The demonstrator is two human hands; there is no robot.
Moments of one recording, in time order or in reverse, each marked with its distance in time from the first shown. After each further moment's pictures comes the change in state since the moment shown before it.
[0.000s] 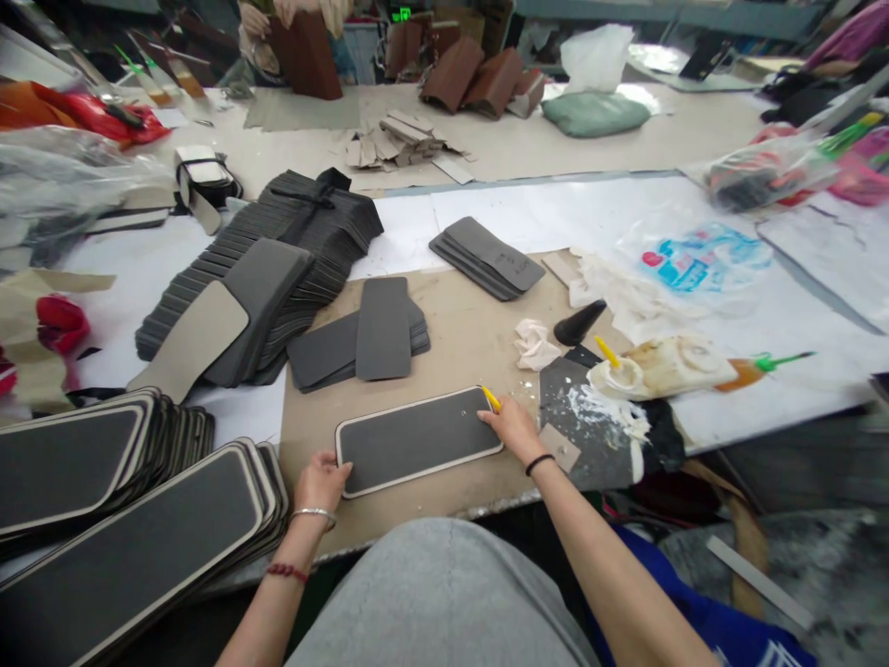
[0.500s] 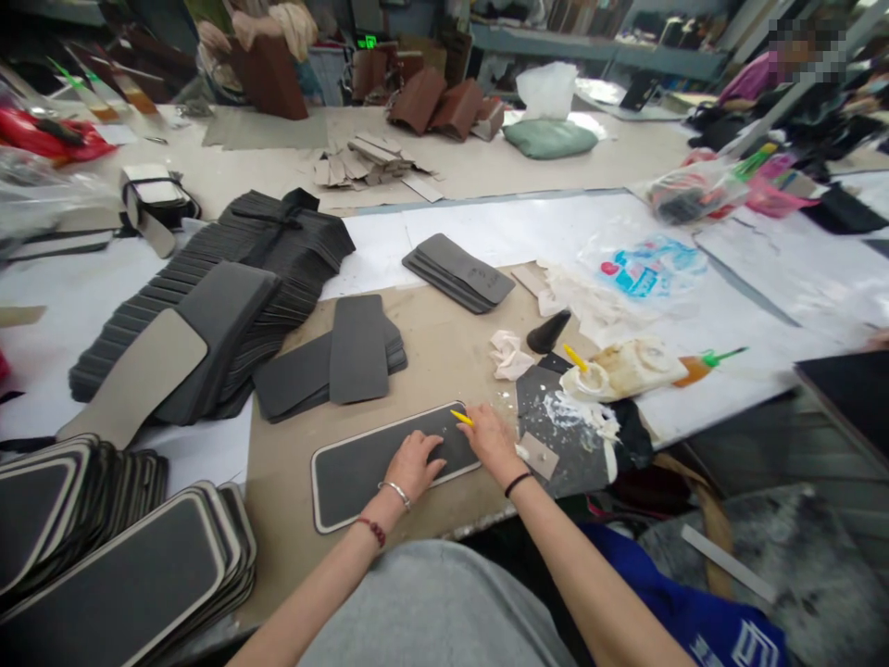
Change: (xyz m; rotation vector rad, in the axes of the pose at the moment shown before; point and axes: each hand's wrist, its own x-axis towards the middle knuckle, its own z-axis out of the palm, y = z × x) left_hand -0.034 0.107 0.086 0.193 -0.417 0.890; right_hand -0.012 -0.004 0.006 -0.133 0.175 -0.179
